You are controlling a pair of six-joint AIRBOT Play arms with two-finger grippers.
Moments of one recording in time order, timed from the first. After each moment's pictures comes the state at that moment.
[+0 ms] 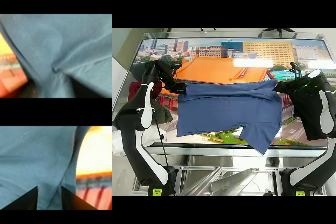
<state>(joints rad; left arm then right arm) 0.04 -2.02 1.90 -1.78 1.46 1.87 -0.23 -1.91 1.63 -0.93 1.18 1.07</state>
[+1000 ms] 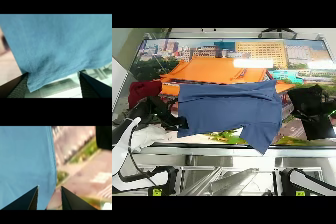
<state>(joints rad) 0.08 -1.40 0.83 -1.89 1.30 1.80 -0.46 -1.29 0.96 -1.07 1.28 1.28</state>
